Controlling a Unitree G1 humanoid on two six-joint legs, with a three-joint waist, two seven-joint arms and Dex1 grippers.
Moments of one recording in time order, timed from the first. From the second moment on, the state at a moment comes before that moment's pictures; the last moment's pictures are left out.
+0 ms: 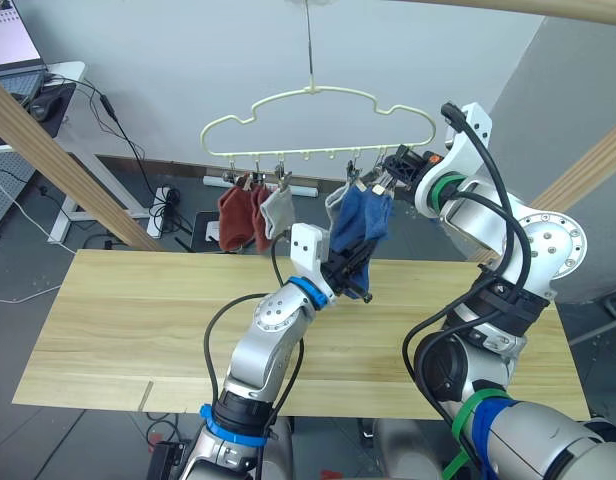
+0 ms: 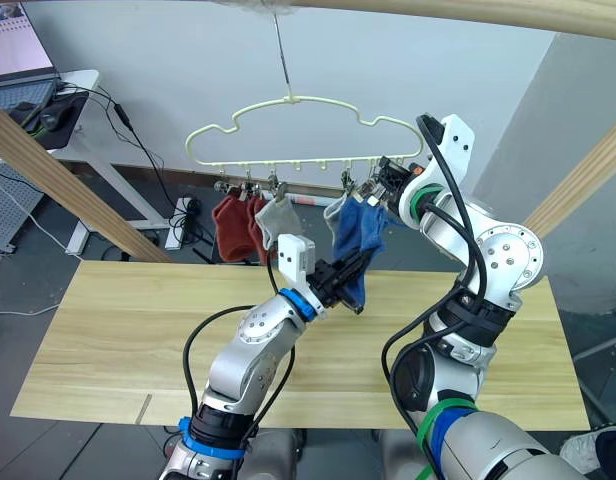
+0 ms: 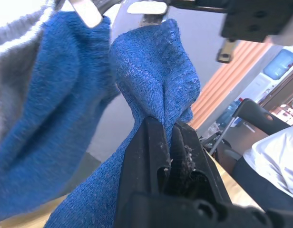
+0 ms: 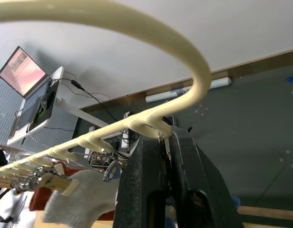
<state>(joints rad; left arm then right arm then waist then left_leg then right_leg) -0.33 0.01 -0.21 -0.12 -0.23 0.29 -0.45 -1.00 0.13 -0.61 -0.29 0.61 1.46 -0.29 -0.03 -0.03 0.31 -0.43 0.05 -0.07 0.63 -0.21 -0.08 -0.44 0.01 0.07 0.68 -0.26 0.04</state>
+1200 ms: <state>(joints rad) -0.38 0.02 -0.24 -0.09 -0.20 0.21 -0.47 -0.99 0.12 -0.65 -0.30 0.64 1.45 -0.24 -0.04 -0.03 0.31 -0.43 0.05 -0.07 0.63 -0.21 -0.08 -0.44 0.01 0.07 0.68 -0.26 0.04</state>
